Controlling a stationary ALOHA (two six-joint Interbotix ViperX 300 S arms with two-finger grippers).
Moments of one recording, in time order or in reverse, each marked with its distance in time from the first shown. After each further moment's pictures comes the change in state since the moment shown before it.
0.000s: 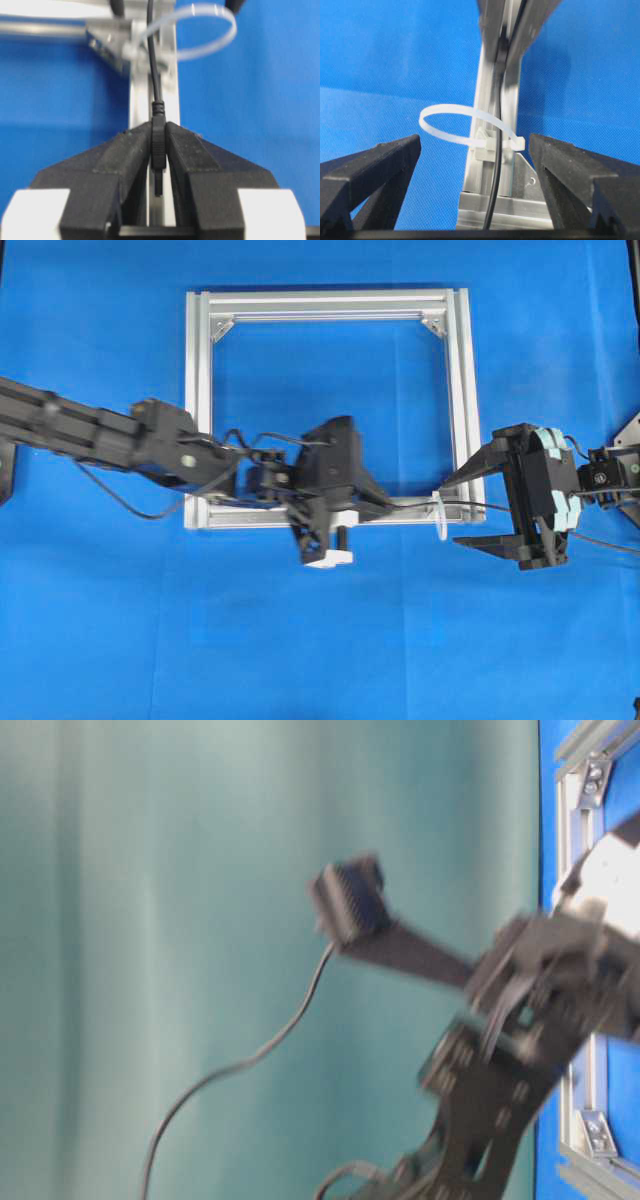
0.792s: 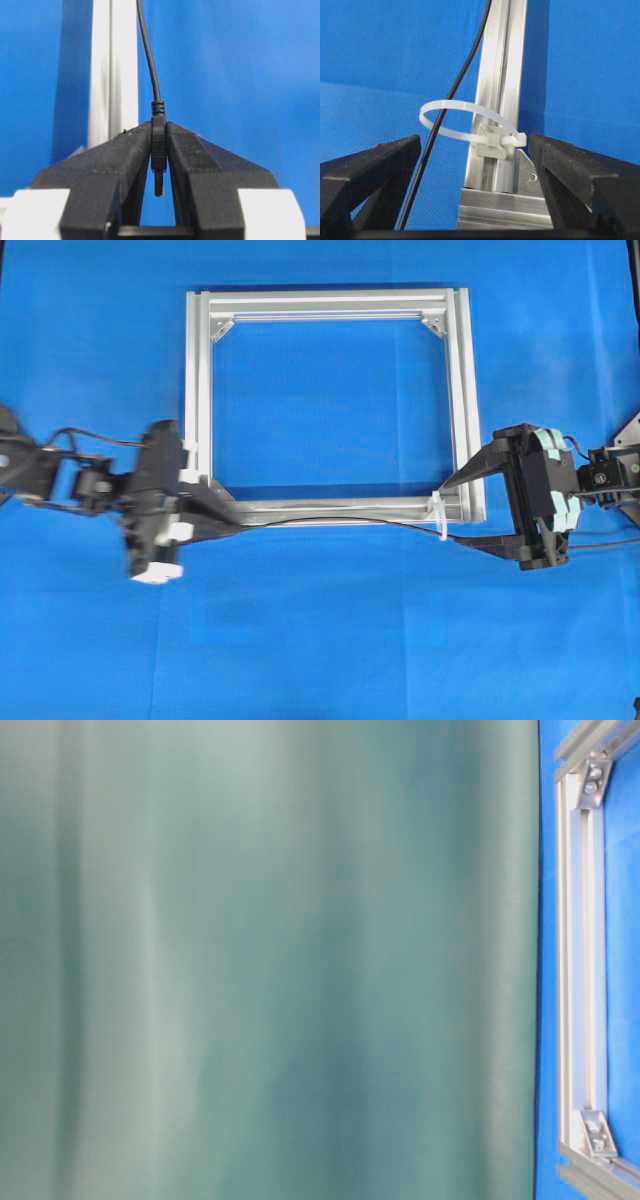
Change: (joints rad) left arm -0.138 -0.465 0.626 -0.002 -0.117 -0.141; right arm 0.000 0.000 0.000 -0.002 0.011 0.000
